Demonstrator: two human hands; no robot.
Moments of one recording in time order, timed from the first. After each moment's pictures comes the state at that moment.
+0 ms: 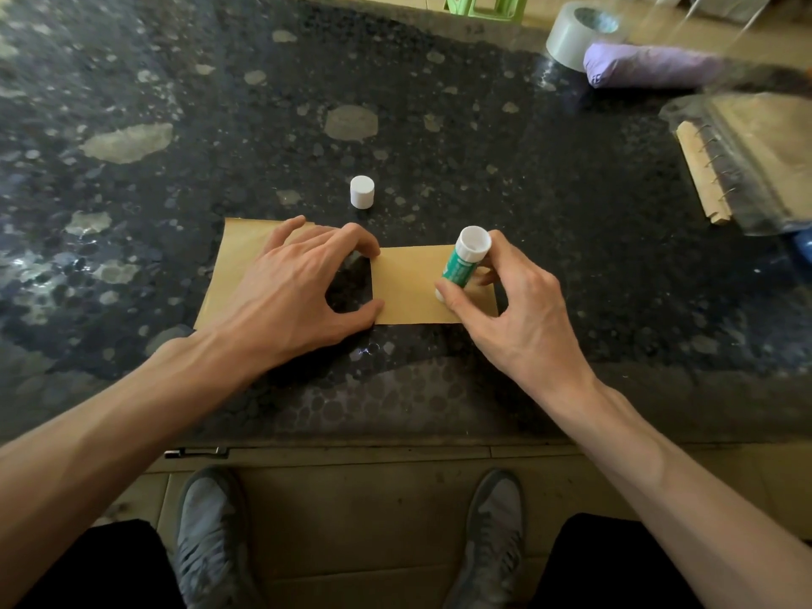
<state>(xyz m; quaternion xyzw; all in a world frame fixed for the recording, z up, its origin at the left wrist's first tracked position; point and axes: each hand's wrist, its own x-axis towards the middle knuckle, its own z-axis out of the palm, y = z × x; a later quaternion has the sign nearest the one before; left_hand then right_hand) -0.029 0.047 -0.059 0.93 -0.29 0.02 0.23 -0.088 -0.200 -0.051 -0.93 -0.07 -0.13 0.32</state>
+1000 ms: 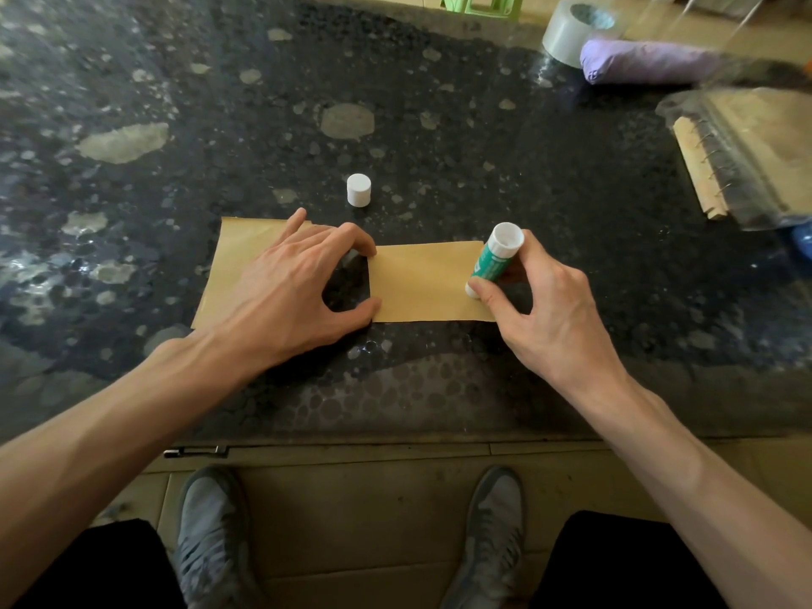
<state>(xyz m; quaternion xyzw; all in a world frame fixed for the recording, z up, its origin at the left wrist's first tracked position) -0.030 0.046 -0.059 0.92 -0.30 0.03 0.24 -0.094 -0.224 -0.044 -0.95 -0.03 -0.11 0.28</state>
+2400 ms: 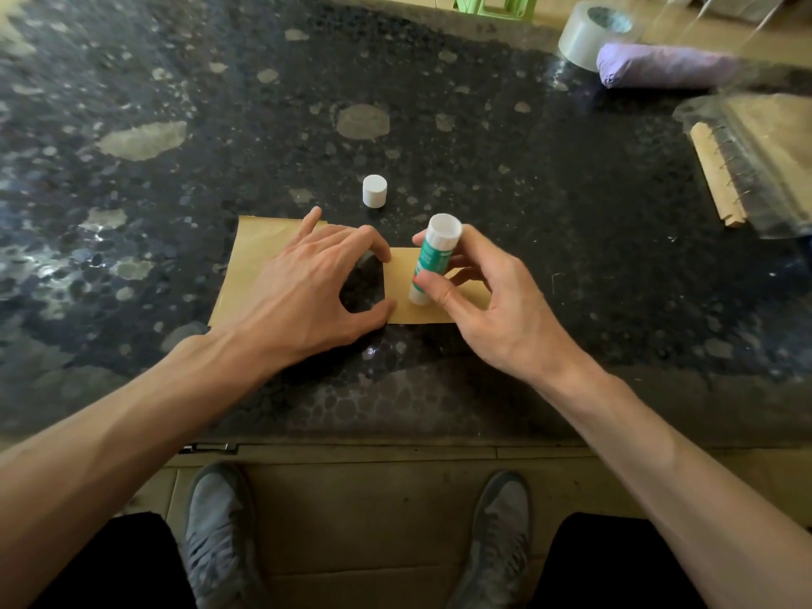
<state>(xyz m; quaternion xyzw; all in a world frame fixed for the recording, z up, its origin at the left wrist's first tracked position) -0.030 0.045 -0.059 0.92 -0.29 0.04 0.24 -0.075 -0.180 -0.040 -0.89 -0.11 0.00 0.45</state>
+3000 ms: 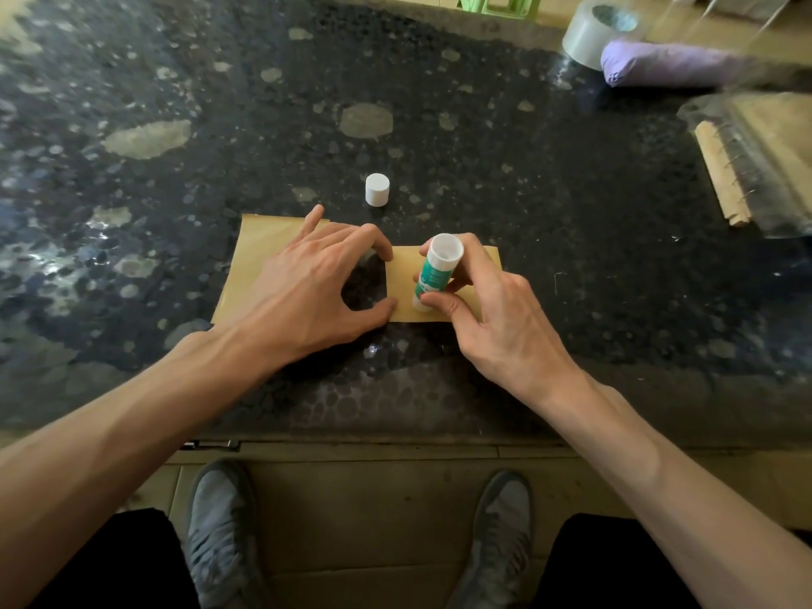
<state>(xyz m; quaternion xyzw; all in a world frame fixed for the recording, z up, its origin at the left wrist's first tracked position) -0.030 0.046 -0.058 0.92 -0.29 0.04 0.24 -0.084 -0.178 -0.049 -0.92 -0.14 -0.04 0.36</state>
